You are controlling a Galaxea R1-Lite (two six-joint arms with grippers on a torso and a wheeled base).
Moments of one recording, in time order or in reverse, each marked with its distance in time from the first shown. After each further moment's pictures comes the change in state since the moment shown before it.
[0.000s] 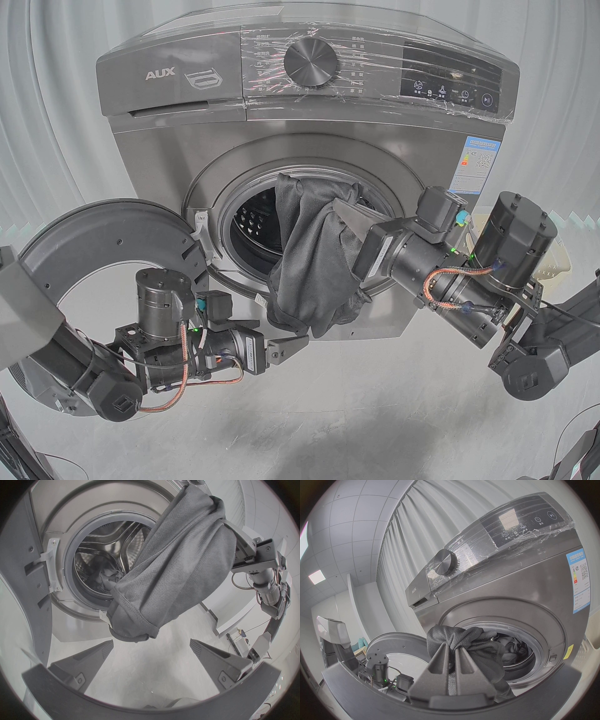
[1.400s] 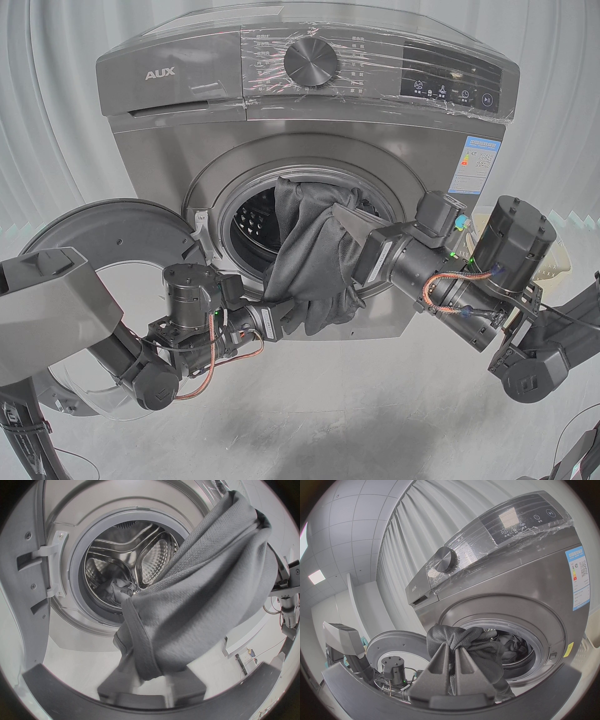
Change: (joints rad) left arm 0.013 0.201 -0.134 -0.203 0.131 -0.109; right arm 0.003 0.001 0.013 -0.002 -0.001 0.002
